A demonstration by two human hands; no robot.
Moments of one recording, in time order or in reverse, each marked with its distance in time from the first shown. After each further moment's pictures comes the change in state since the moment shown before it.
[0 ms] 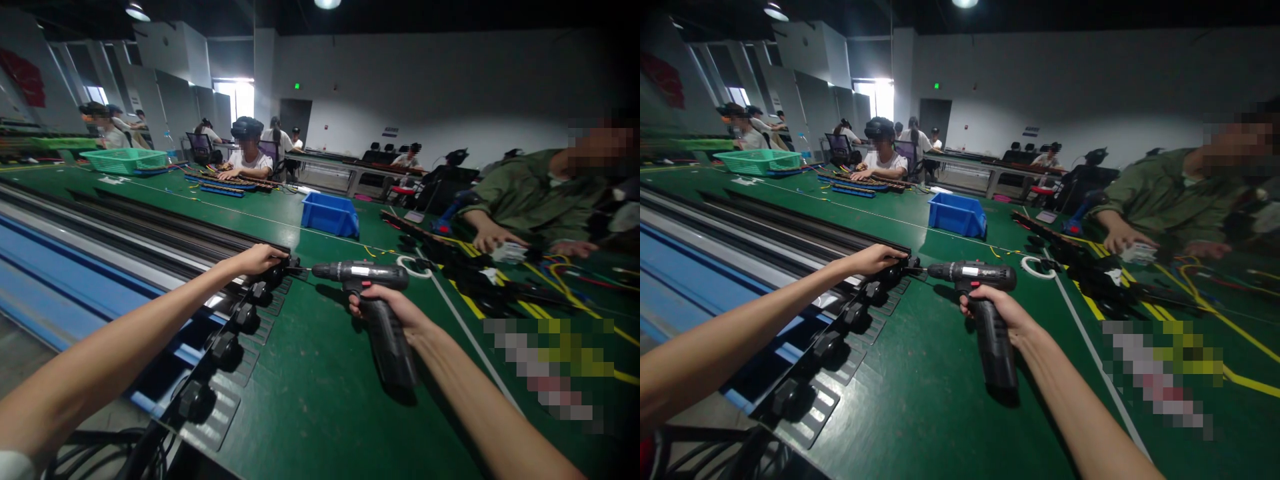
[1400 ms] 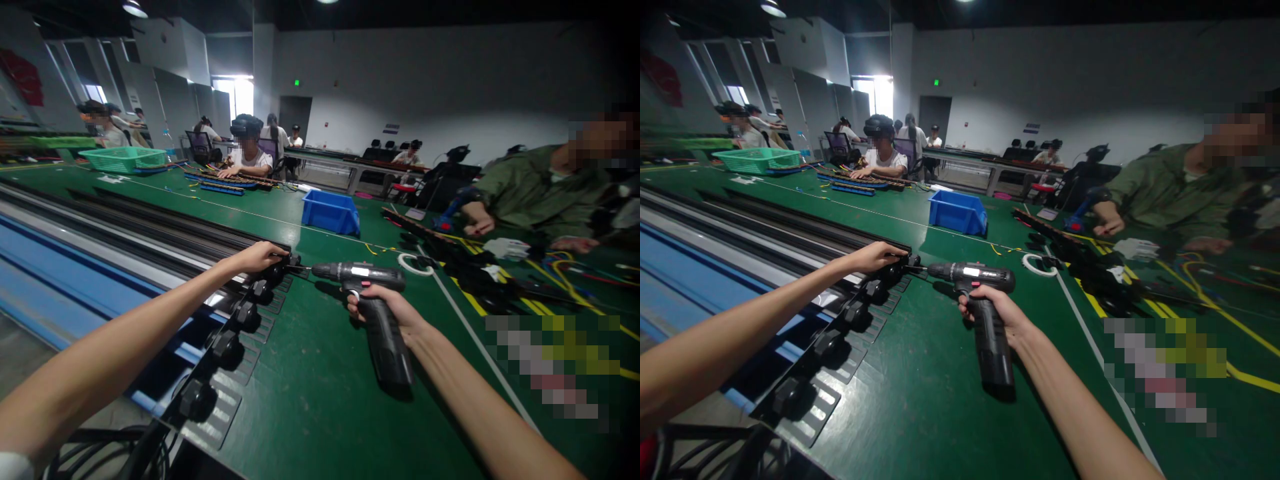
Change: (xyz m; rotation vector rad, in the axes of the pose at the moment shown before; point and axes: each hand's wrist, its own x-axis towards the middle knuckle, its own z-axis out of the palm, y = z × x) left_hand 0.002 0.004 -0.003 -0.021 0.002 0.012; right_hand 0.004 0.008 0.003 0.201 -0.065 0.064
